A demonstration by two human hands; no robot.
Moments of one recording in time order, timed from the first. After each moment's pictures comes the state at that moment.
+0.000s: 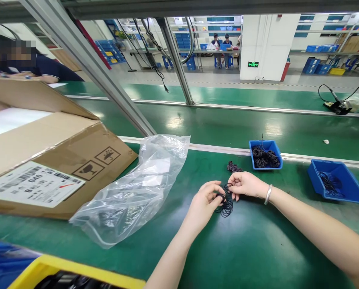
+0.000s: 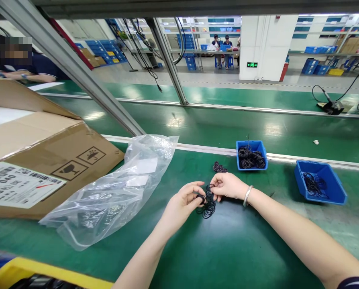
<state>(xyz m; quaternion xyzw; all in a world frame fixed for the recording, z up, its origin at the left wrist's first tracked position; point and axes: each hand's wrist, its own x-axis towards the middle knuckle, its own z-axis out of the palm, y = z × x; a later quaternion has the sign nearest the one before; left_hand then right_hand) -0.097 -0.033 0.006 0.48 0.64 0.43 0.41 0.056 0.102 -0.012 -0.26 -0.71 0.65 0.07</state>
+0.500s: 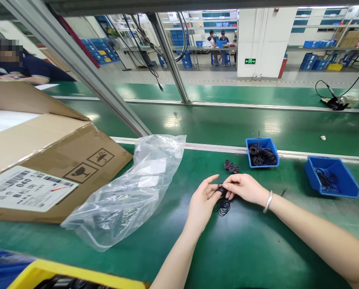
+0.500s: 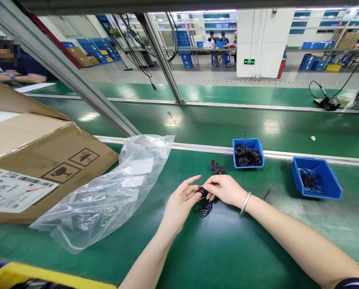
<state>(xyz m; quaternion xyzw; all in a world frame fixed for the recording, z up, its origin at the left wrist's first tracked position) -0.084 -0.026 -0.006 0.38 0.62 0.54 0.43 0.063 0.080 0.000 -0.27 -0.70 0.65 0.15</state>
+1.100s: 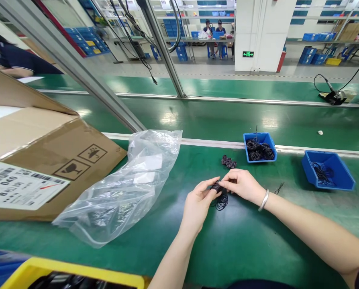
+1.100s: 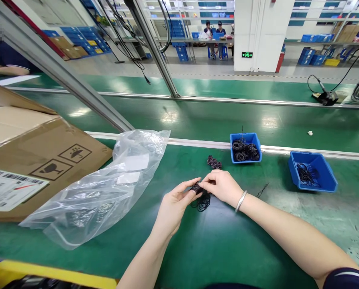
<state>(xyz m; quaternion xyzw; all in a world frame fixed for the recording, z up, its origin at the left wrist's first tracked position) -0.077 -0.037 -0.001 0.31 0.60 0.58 0.46 0.064 0.071 0.010 -0.30 -0.81 0.47 0.20</state>
